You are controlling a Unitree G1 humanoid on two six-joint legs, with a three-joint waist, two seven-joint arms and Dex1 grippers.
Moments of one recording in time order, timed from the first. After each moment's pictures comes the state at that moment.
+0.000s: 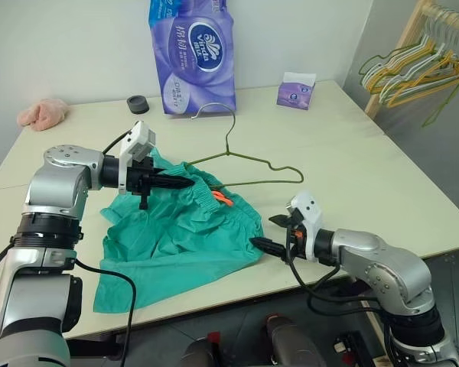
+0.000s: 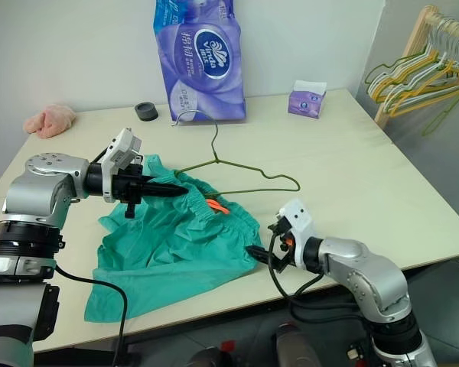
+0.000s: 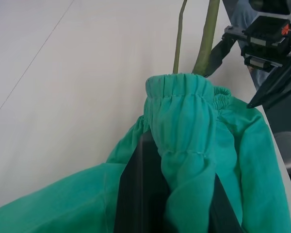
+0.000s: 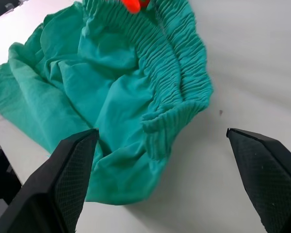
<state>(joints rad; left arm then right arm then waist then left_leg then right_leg) -0.79 0.80 -0.04 0.37 -0.31 0.47 -1.51 -0.29 -0.37 0.17 -0.51 0.49 1.08 0.51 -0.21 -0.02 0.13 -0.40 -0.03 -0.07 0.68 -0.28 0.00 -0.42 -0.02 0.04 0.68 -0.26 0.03</state>
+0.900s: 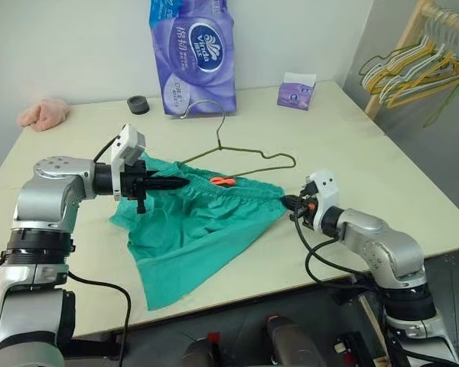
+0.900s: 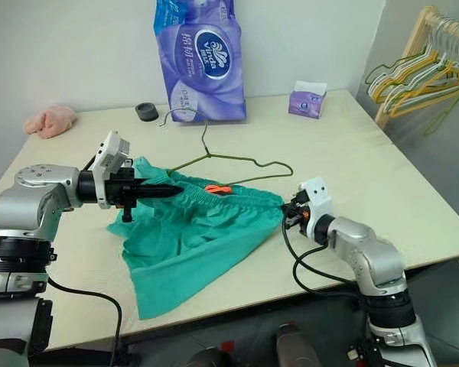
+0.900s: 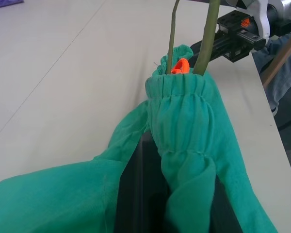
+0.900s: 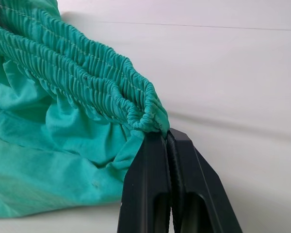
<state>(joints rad) -0.66 0.82 0.03 0.24 -0.40 0.54 -1.40 -0.39 -0.40 0.05 -0.27 0.41 0.88 0.43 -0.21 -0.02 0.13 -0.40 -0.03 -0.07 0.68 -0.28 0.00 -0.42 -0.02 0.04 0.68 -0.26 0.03</state>
